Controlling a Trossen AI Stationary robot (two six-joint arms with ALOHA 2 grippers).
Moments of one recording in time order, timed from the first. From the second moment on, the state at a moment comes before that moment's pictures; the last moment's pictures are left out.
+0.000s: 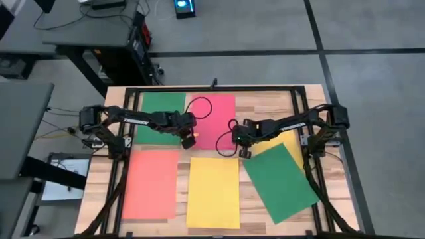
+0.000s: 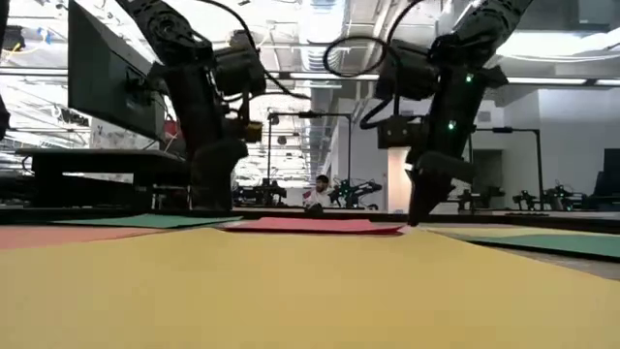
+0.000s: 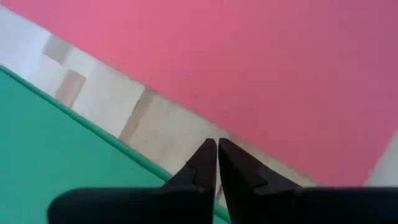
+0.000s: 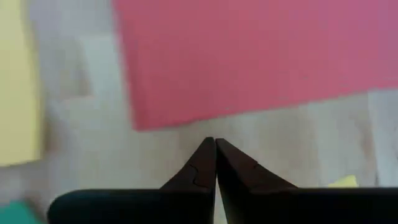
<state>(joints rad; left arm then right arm) 0.23 1.58 0.88 -0.40 -0.24 -0.18 -0.07 1.69 0.90 -0.40 0.19 0.03</state>
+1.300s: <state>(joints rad) 0.19 1.54 0.88 -0.35 -0.24 -0.18 -0.01 1.89 0.97 -0.13 0.05 0.03</state>
